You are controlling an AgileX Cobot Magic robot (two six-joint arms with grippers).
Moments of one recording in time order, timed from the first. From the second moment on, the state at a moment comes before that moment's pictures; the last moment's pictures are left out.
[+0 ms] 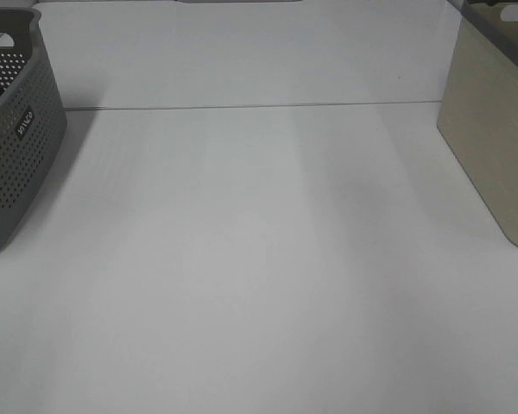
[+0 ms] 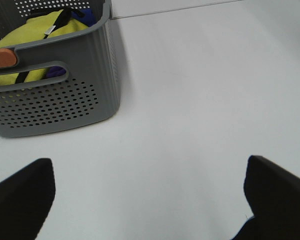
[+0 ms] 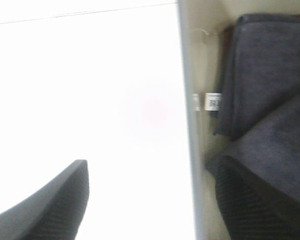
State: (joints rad) left arm -0.06 0.00 -0.50 -0.09 1.05 0.10; right arm -0.05 1.97 -2.04 0.18 1.22 -0.09
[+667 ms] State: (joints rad) left arm -0.06 0.00 -0.50 -0.09 1.05 0.10; right arm 0.07 1.48 -1.54 0.16 1.22 -0.06
